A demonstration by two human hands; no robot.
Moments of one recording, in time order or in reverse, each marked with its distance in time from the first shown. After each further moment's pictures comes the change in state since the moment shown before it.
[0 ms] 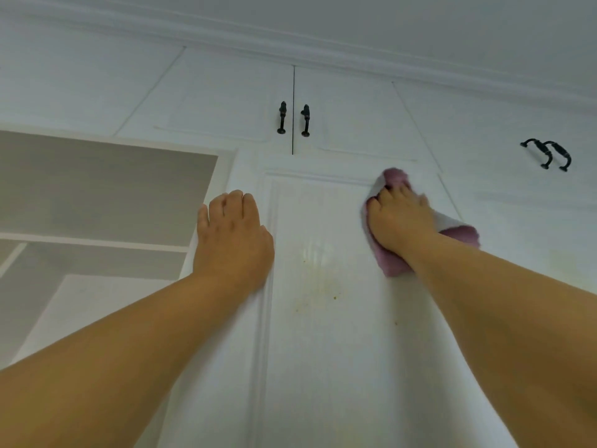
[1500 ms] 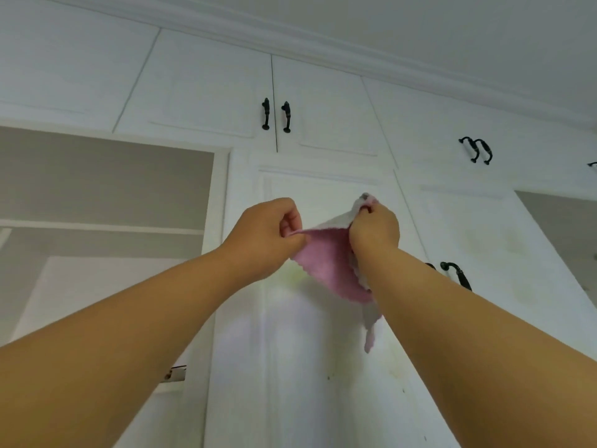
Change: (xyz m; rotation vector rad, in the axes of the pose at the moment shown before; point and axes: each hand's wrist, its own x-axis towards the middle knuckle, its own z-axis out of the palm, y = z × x) left_hand -0.047 0.011 -0.118 -0.826 -0.292 0.233; right_hand -0.120 -0.064 -0.088 1.125 0.136 0.692
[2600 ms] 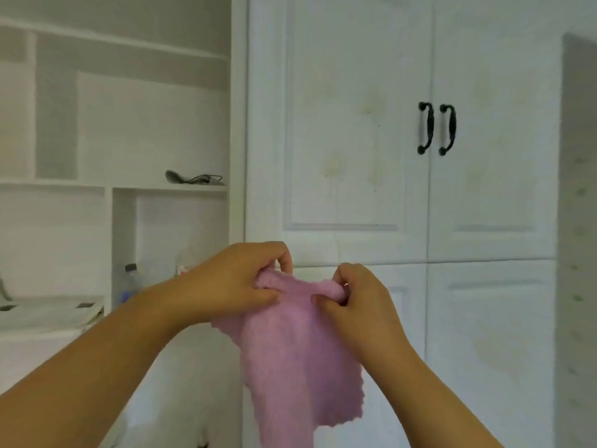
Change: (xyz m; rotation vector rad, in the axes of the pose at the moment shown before) left_hand -0.288 0.077 -0.038 -0.084 -0.748 -0.319; right_hand -0.328 0.066 -0.183 -0.654 -0.638 0.081
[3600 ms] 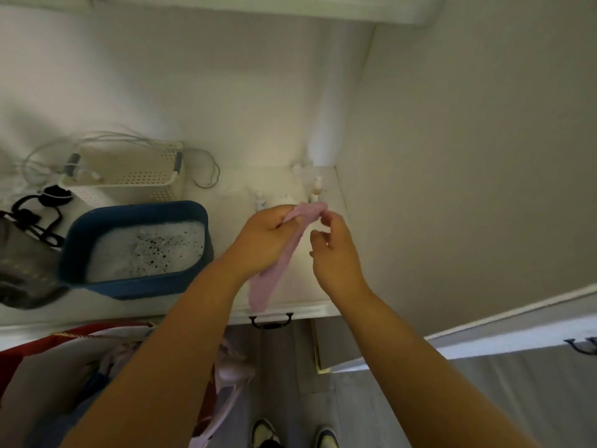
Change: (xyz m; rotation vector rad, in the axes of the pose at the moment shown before) left_hand -0.173 -0.460 0.321 -0.845 -0.141 -0.867; right_hand -0.096 0.150 0.557 0.221 -0.473 0.694
